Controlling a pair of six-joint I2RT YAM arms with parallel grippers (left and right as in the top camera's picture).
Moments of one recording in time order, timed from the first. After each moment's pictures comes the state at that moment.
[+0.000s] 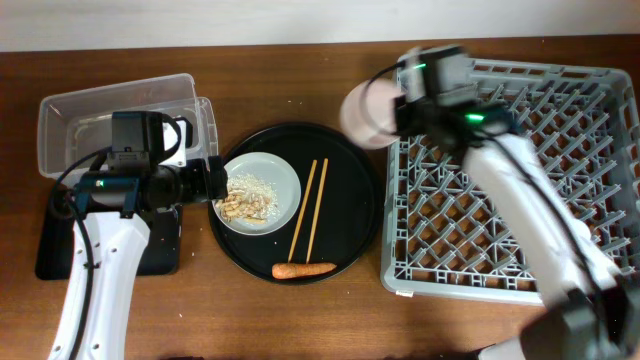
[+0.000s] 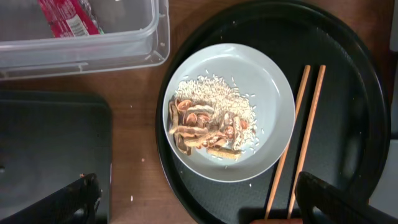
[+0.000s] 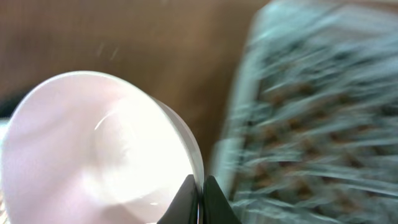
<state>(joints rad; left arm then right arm) 0.01 1.36 1.24 -0.96 0.13 -0.11 0.26 1.66 1.51 -0.69 0.05 0.11</state>
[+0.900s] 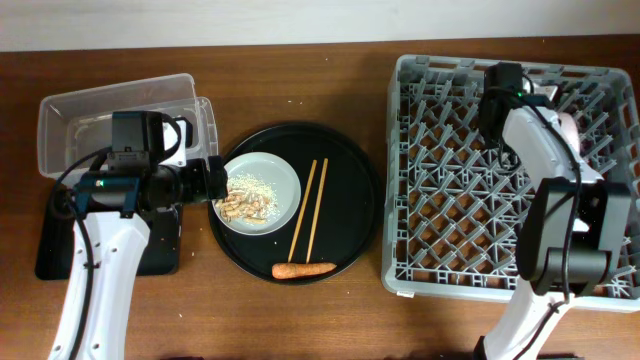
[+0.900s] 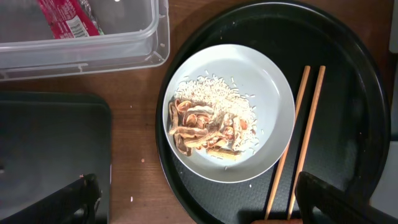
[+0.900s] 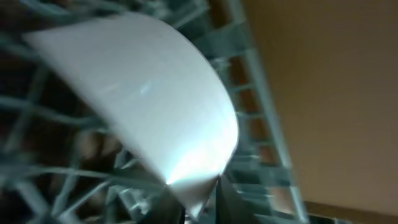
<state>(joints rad) 0.01 1.36 1.24 -0.96 0.13 -0.11 -0.10 2.04 1.54 -0.82 0.91 0.21</state>
